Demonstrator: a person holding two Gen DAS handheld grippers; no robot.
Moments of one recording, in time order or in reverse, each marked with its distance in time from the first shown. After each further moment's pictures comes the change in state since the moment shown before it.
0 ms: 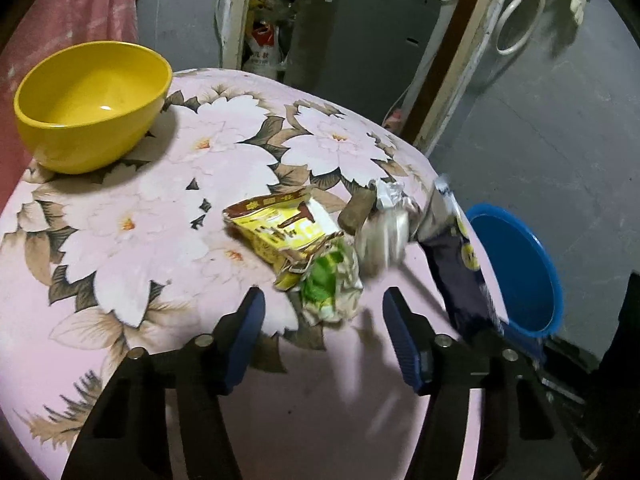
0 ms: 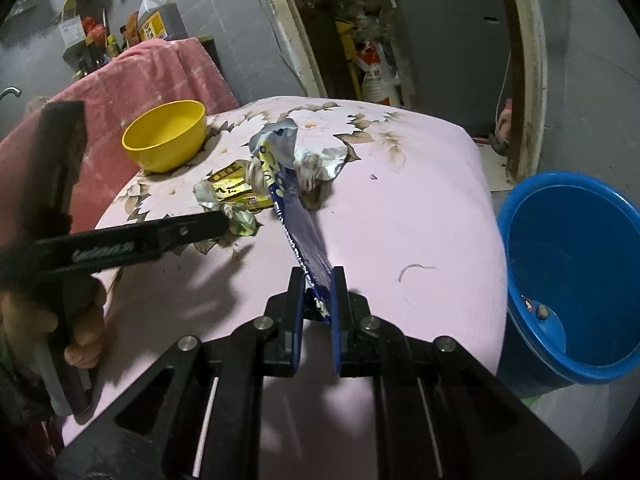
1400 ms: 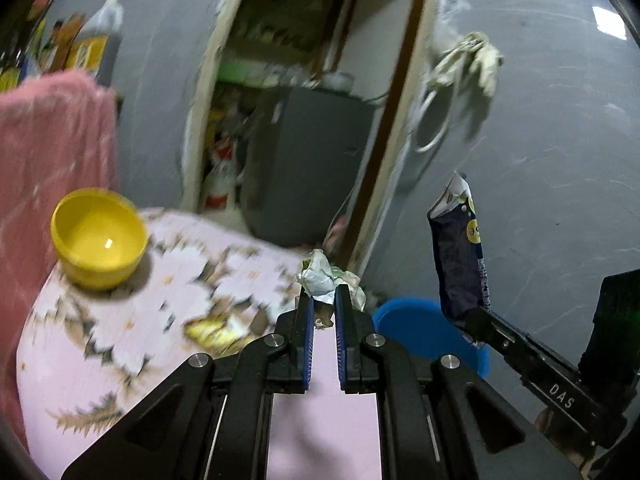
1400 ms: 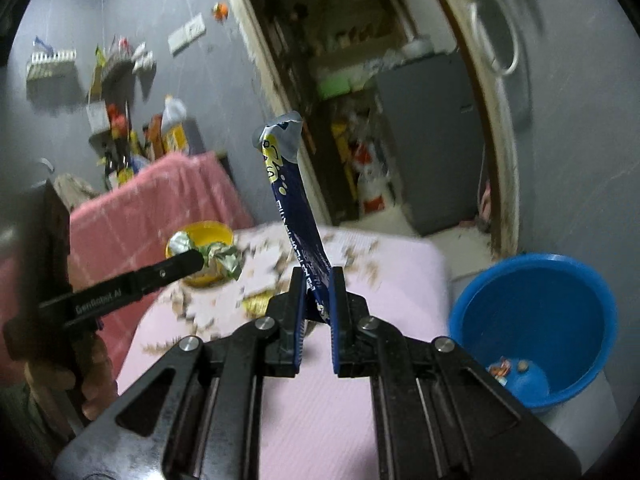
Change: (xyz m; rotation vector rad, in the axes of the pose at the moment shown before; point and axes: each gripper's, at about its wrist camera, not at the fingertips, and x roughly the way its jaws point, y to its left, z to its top) left arm -0.134 -0.082 0.007 0.099 -0.433 -0.139; right arm -0.129 -0.004 0.025 0.043 -0.398 -0.002
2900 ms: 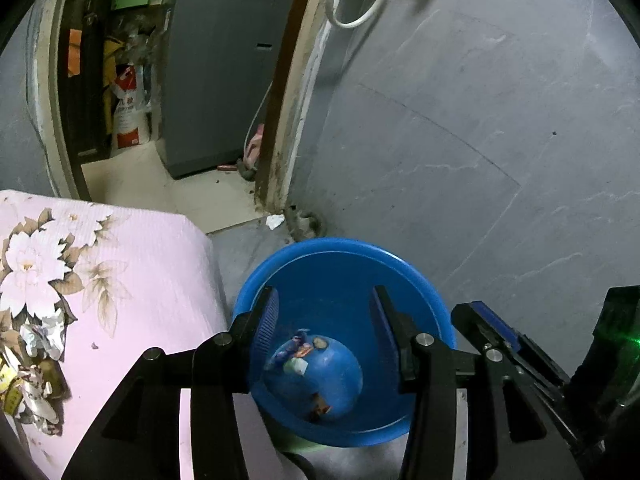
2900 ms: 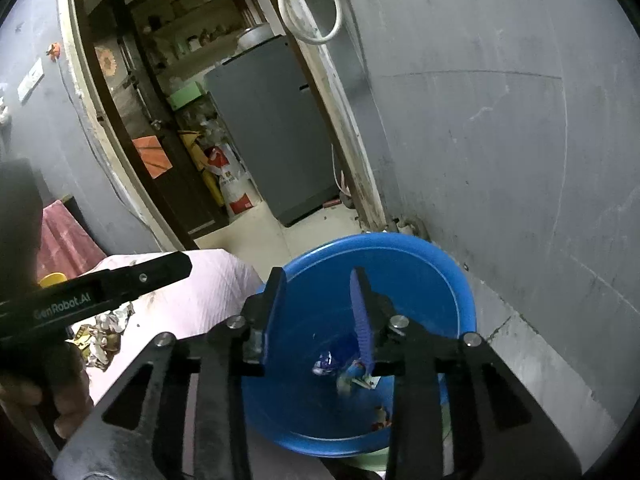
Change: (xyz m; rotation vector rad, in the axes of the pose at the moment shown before) left arm 0.235 -0.125 -0.032 0.103 0.388 -0.166; right arm -0.004 -0.204 -0.008 0.237 0.055 -0.404
